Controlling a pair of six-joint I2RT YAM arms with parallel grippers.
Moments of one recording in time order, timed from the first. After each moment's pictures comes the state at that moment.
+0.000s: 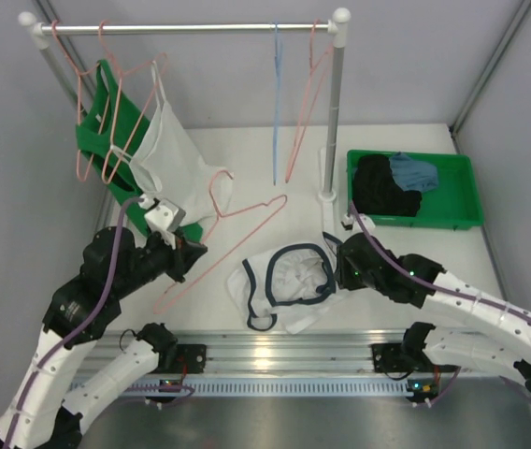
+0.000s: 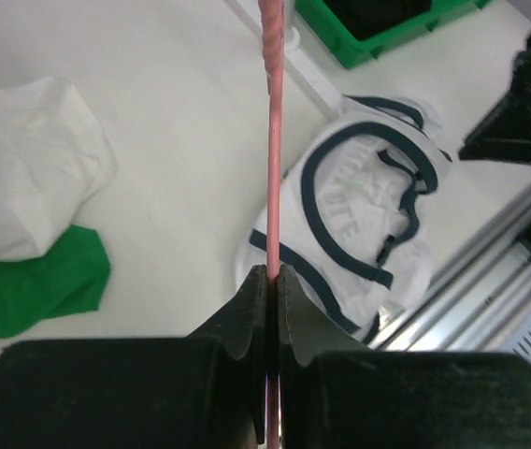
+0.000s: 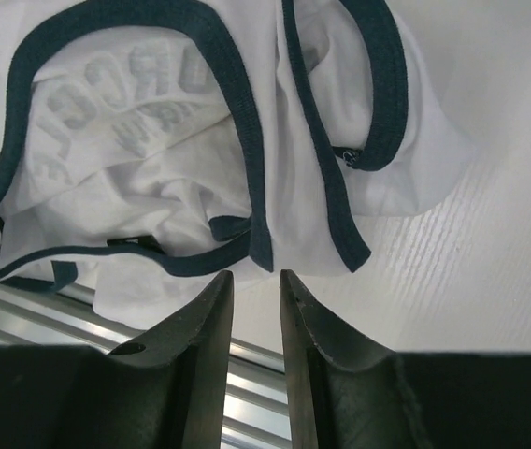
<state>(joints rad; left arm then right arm) -0.55 0.63 1.11 -0.82 0.13 -0.08 0.93 0.88 0.76 -0.74 0.30 0.64</state>
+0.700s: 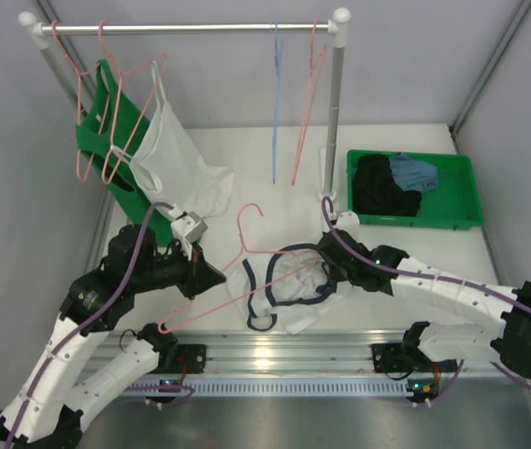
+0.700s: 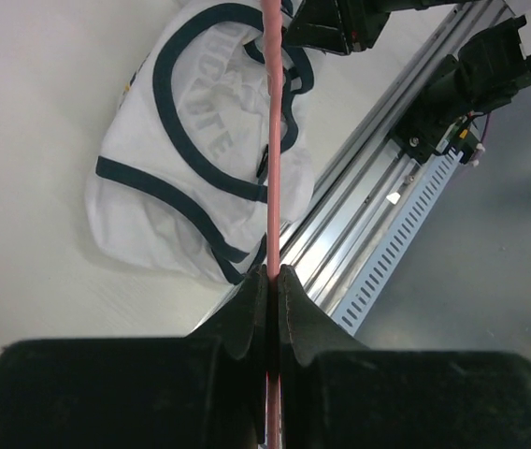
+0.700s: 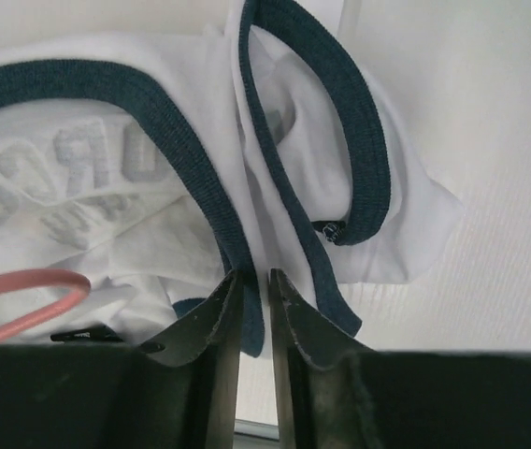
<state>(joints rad) -0.55 0.63 1.00 -0.90 0.48 -0.18 0.93 1.16 0.77 -0.59 0.44 0.65</state>
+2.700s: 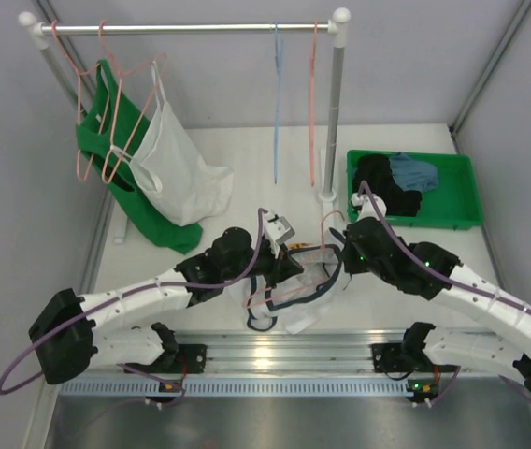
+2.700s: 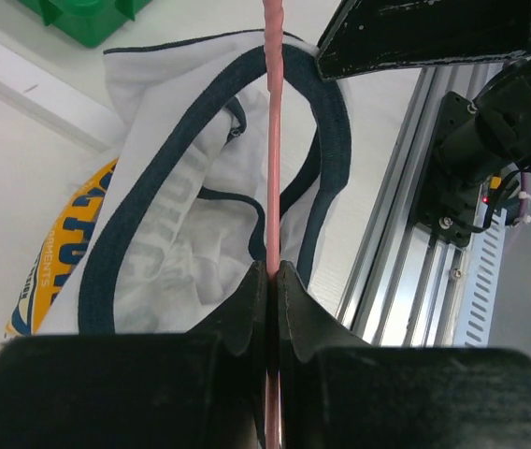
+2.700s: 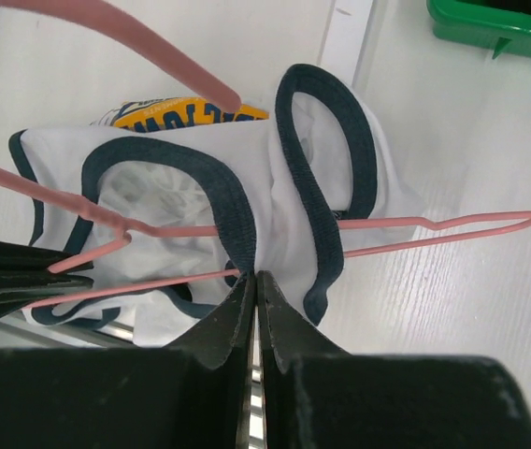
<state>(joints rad) -0.94 1.15 0.66 0.17 0.30 -0.23 0.93 0.94 0.95 -0.80 0.40 0.63</state>
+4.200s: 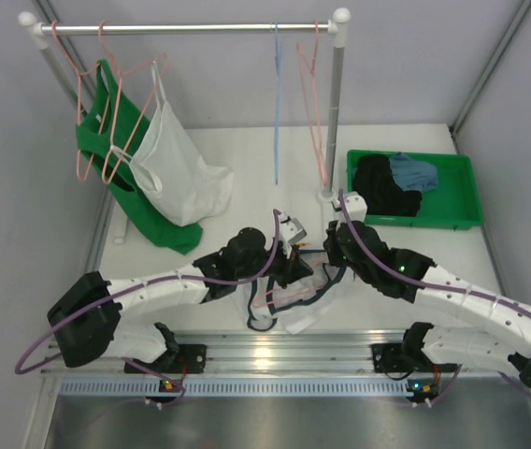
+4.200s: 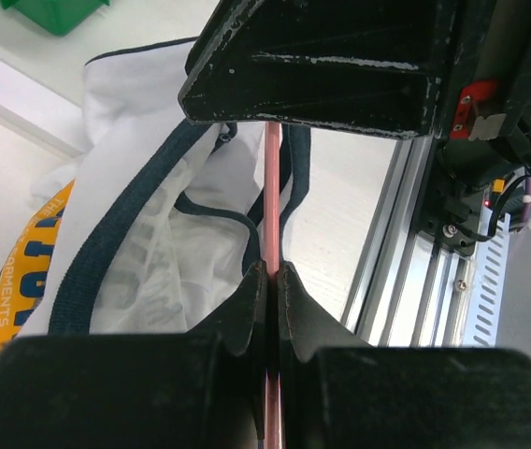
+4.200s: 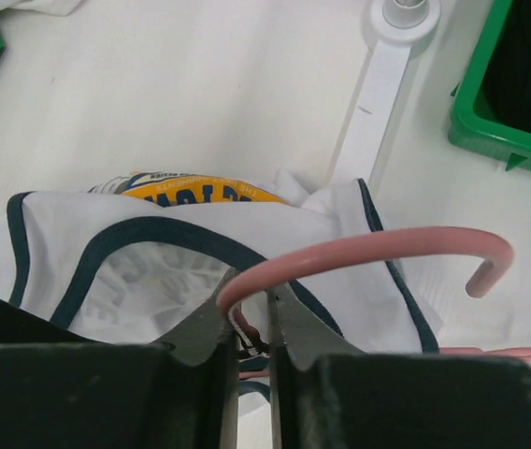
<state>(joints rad) -0.97 1.31 0.67 0.32 0.31 -0.26 0.95 1.00 0.80 -0.41 0.47 0.45</state>
